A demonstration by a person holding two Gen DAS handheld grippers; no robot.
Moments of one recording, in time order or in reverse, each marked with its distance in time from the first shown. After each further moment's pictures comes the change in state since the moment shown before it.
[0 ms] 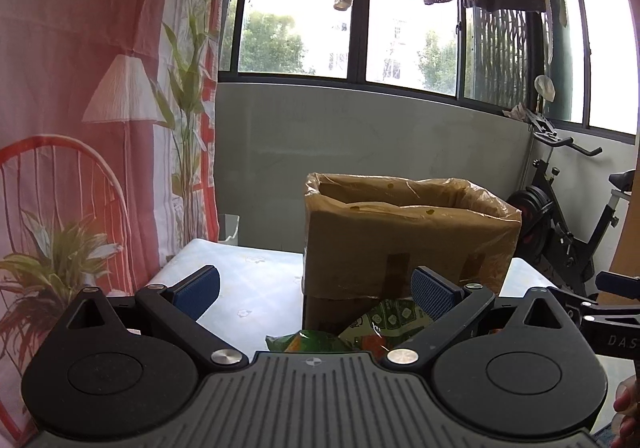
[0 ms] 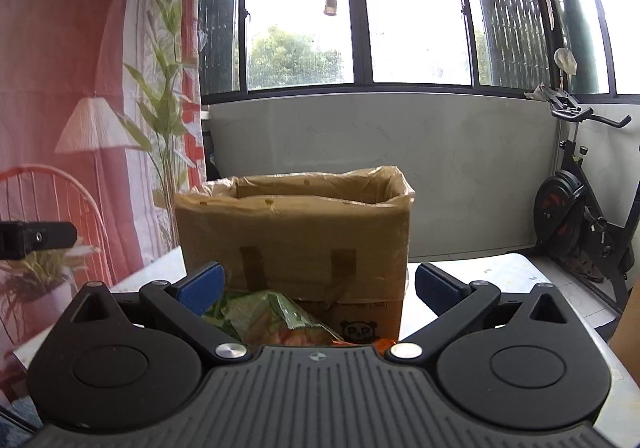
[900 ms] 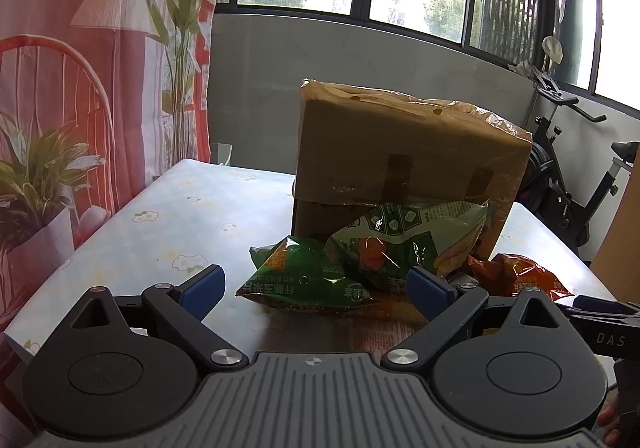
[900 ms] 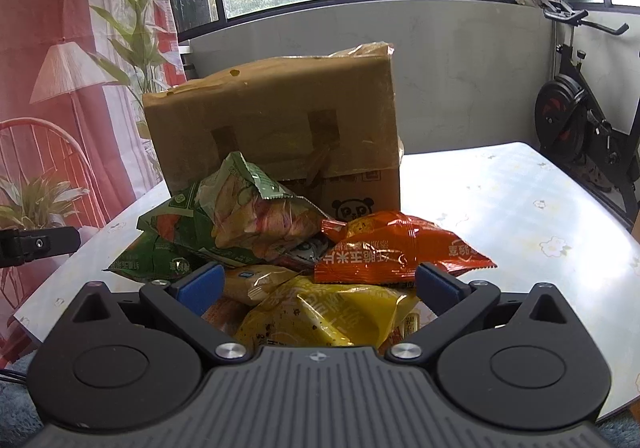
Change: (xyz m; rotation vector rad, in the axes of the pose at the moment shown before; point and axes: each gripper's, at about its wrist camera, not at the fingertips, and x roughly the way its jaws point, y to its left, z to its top) left arm 0.027 -0.015 -0.043 -0.116 0.129 -0.047; right arm 0.028 -0.026 -0.063 0.141 0.248 0.028
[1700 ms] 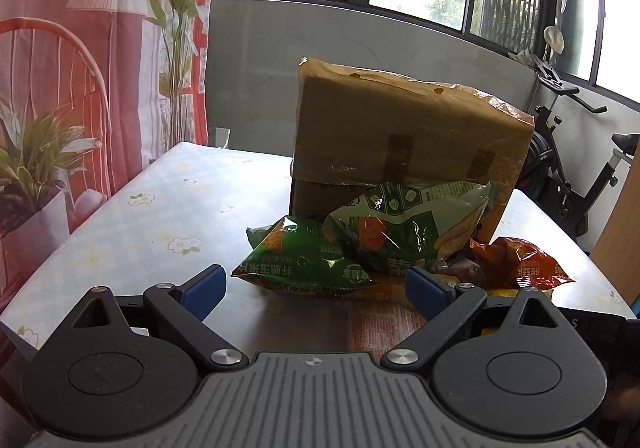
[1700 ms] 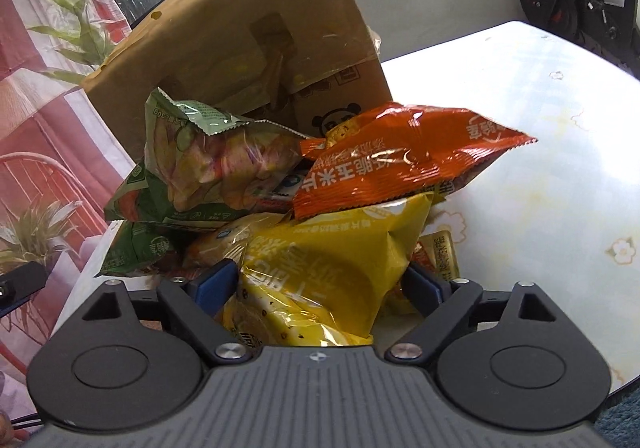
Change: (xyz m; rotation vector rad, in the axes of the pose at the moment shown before) left arm 0.007 0.005 -0.006 0.006 0.043 -0.002; right arm 0.053 -0.031 -0.022 0.269 0.201 0.081
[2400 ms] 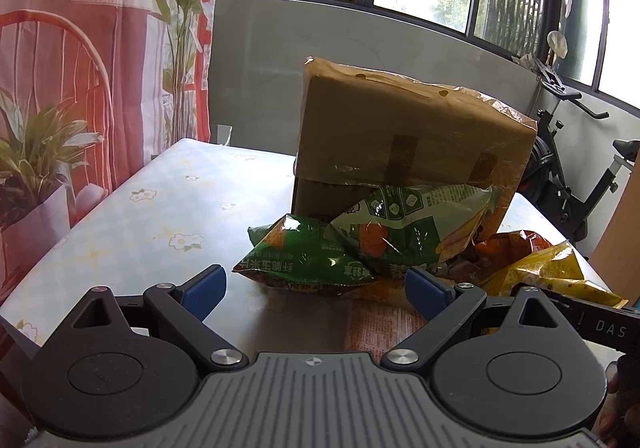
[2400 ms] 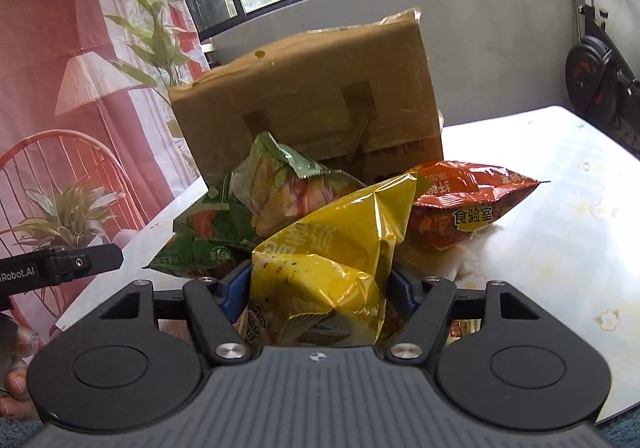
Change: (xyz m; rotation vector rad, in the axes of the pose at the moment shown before) left arm 0.001 0.004 0.001 -0.020 0.004 -0.002; right arm -0.044 0.040 -0.004 -0.217 -0.166 0.050
